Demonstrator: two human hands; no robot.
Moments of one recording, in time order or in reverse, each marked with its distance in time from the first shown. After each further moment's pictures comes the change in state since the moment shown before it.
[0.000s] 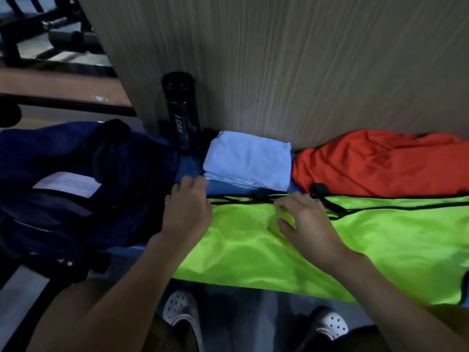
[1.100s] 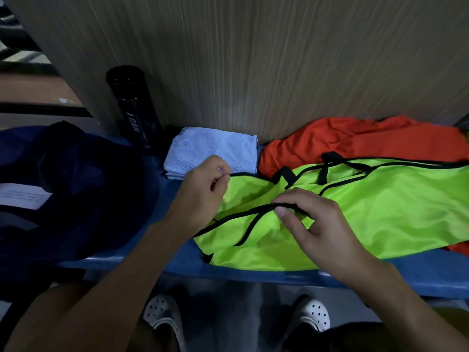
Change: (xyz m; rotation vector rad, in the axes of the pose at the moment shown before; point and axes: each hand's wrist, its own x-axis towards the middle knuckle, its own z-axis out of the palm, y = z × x) left_hand 0.015 0.087 0.012 -0.682 -0.058 0.231; right_hand -0.037 0.022 -0.066 0.481 0.171 -0.088
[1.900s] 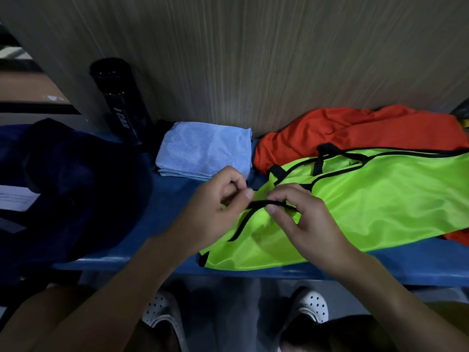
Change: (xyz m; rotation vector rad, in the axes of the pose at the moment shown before) left_hand -0.023 0.017 0.018 -0.264 -0.244 -0.011; right_hand -0.003 0.016 0.015 0.056 -0.010 0.100
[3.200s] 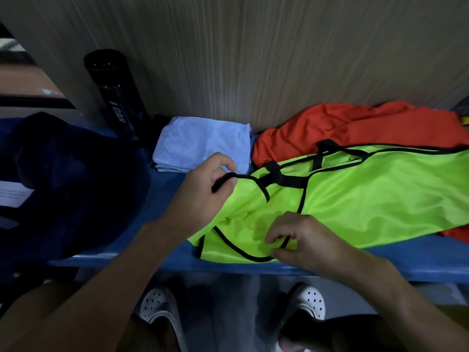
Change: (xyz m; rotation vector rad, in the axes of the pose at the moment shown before) left_hand 0.015 -0.022 -0.013 0.080 0.085 0.004; right_hand -0.020 0.021 -0.008 -0.177 -0.455 0.022
